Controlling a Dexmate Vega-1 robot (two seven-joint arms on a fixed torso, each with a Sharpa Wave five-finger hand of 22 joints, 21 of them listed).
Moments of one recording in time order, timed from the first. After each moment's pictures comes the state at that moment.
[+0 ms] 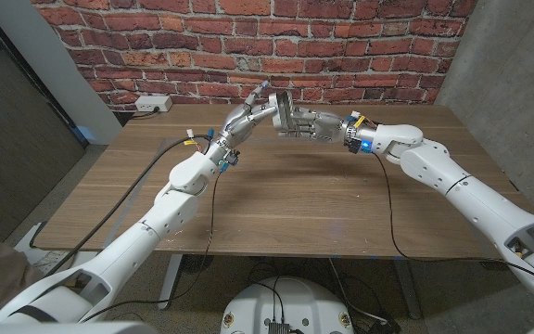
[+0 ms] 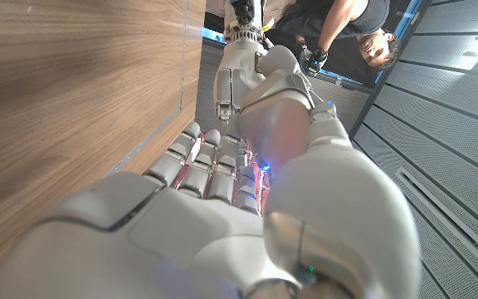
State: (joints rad) left arm 0.81 0.51 0.47 -1.48 -0.62 -0.47 -0.30; left_hand 0.93 0.02 0.29 -0.13 0.18 -0.10 -0.09 0.21 0.19 0.78 -0.09 0.33 0.27 0.19 -0.04 0.21 0.20 0.07 0.09 0.21 0.18; right arm -0.60 -0.66 -0.54 -1.52 0.80 -0.05 0.75; right_hand 0.93 0.12 0.20 -0.13 0.18 0.07 -0.11 0.23 0.20 0.48 0.02 0.51 0.51 0.28 -0.04 0.24 0.19 0.24 0.07 0.21 0.18
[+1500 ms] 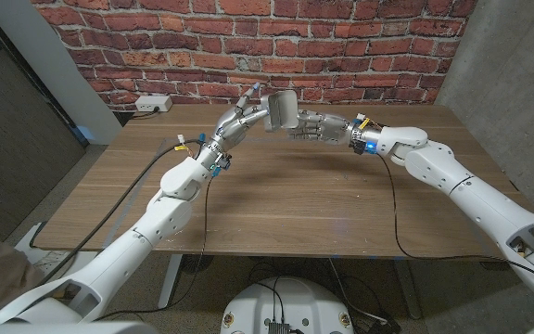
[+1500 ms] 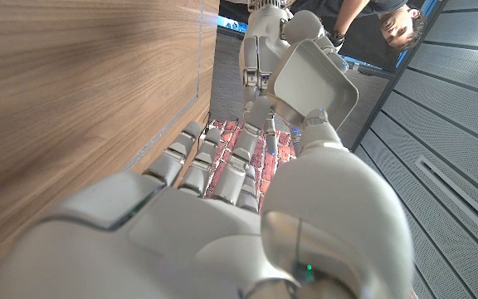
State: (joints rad) left arm 0.87 0.54 0.44 -1.52 -0.68 -0.48 -0.34; left_hand 0.98 0.08 0.29 -0.13 0.18 -0.09 -0.09 0.20 0.19 0.74 -0.06 0.32 0.27 0.19 -0.04 0.21 0.20 0.07 0.09 0.21 0.18; right arm -0.60 -0.67 -0.53 -1.47 0.79 -0.05 0.72; right_hand 0.94 0.14 0.20 -0.13 0.18 0.08 -0.11 0.22 0.20 0.71 -0.20 0.51 0.53 0.29 -0.04 0.24 0.19 0.25 0.07 0.21 0.18
